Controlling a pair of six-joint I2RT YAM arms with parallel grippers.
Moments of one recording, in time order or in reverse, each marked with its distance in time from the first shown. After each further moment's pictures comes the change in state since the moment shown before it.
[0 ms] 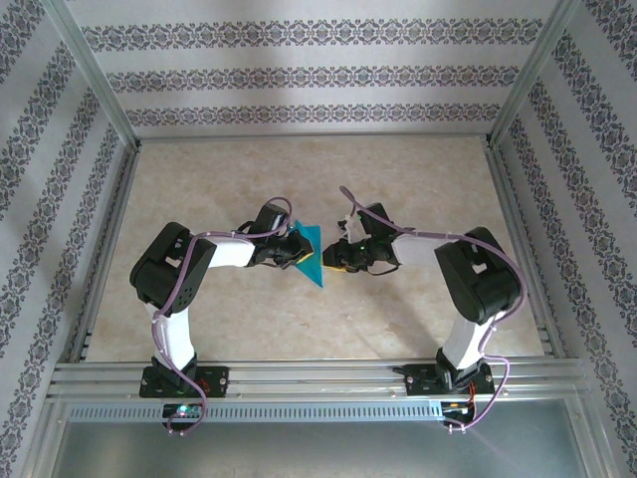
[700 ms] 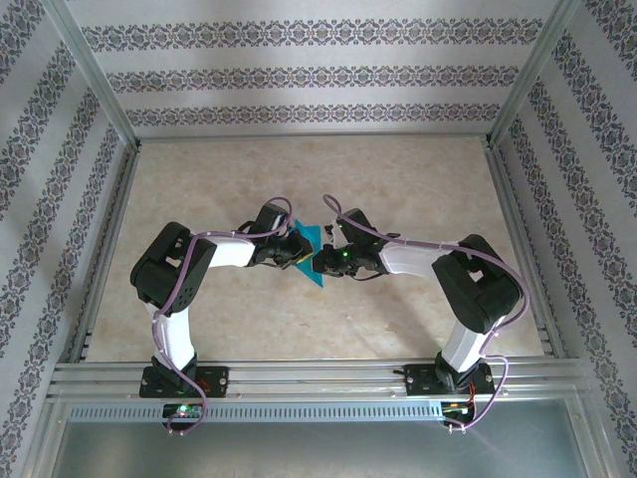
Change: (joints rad) left arm 0.000 0.003 0.002 -0.001 0.000 -0.001; right arm 0.156 -0.007 0.027 -0.002 0.187 0.126
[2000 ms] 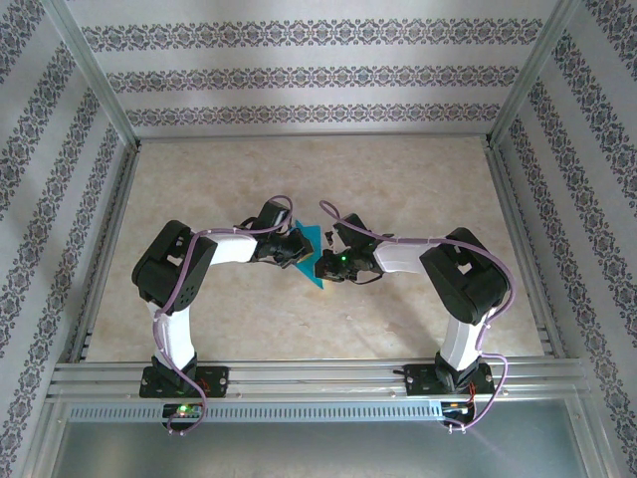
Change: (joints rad) left arm 0.000 0.015 0.059 -0.107 -0.006 0.000; right arm 0.002 0.076 0.013 -0.036 0.040 -0.005
